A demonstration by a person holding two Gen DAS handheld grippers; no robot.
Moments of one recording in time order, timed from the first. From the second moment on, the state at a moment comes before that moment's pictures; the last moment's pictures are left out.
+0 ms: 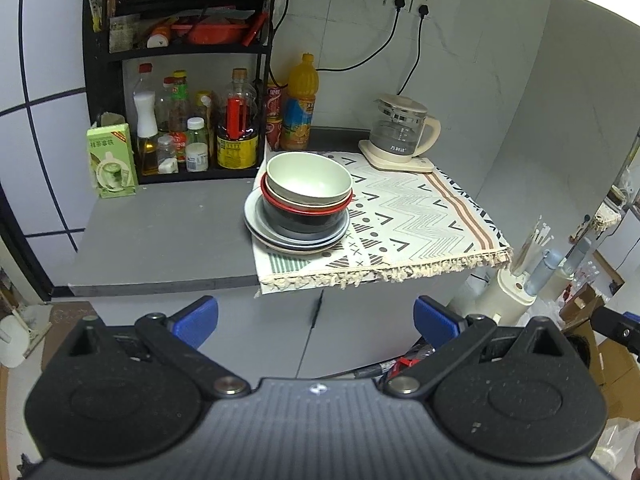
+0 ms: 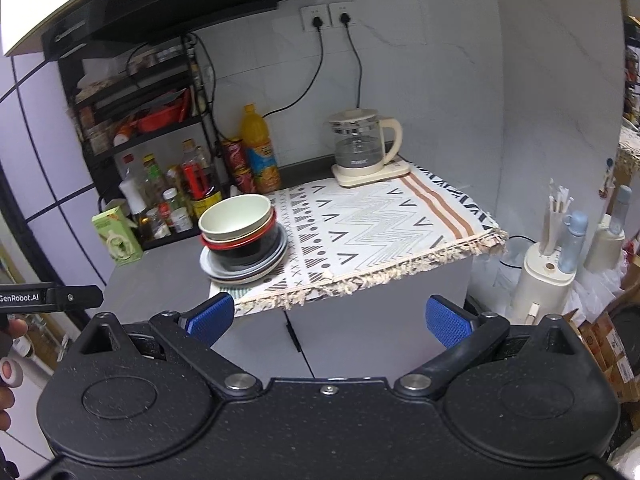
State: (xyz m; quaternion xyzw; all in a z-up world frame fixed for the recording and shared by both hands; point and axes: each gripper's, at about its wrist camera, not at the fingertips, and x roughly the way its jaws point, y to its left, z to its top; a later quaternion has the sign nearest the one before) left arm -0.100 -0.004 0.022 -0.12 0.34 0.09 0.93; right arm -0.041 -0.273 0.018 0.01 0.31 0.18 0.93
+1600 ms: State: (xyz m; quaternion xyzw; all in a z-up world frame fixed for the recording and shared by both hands) left arm -0.094 -0.002 0.015 -0.13 0.36 0.09 0.92; right arm -0.027 -0.266 0.018 0.00 0.32 0.20 0.93
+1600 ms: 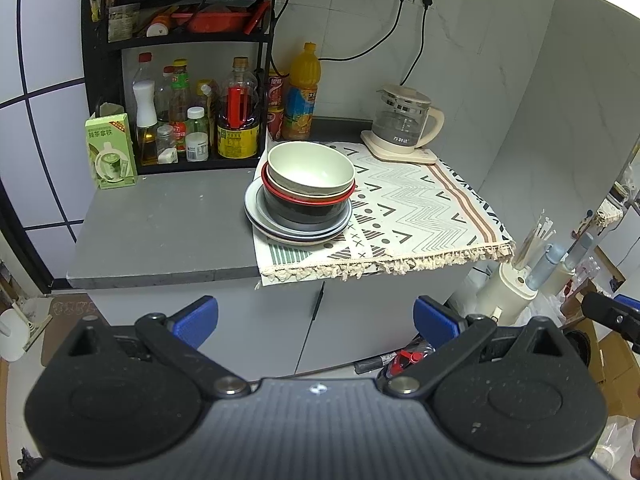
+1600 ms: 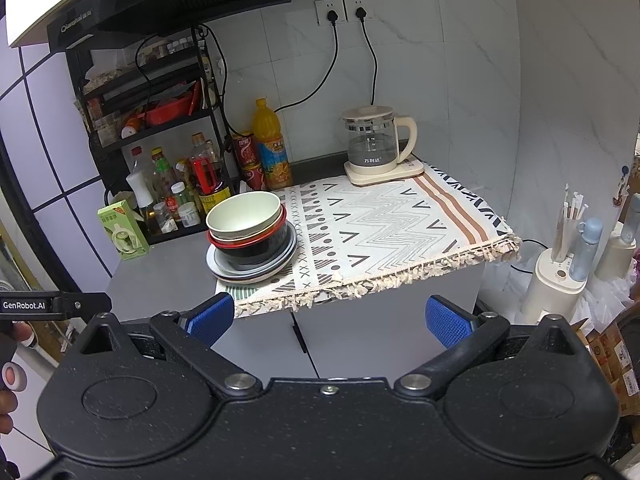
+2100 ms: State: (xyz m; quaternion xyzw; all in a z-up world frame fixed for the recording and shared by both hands) left arm -0.089 -0.004 0.012 -0.13 0.36 0.08 0.92; right arm -0.021 -0.267 0.013 0.00 0.32 0.19 0.93
